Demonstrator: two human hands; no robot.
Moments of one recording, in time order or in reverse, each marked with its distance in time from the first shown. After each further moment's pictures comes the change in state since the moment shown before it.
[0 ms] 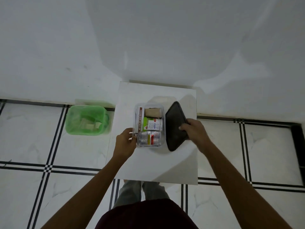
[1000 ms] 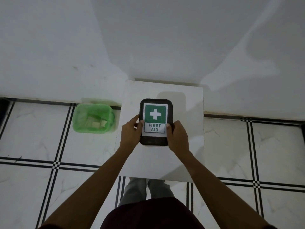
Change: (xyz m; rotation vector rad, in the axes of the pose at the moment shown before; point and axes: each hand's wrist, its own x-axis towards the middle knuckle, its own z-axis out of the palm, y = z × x) left_hand 0.033 0.004 0.001 0.096 0.122 0.121; right_hand 0.021 0.042 0.102 -0.233 0.265 -0.199
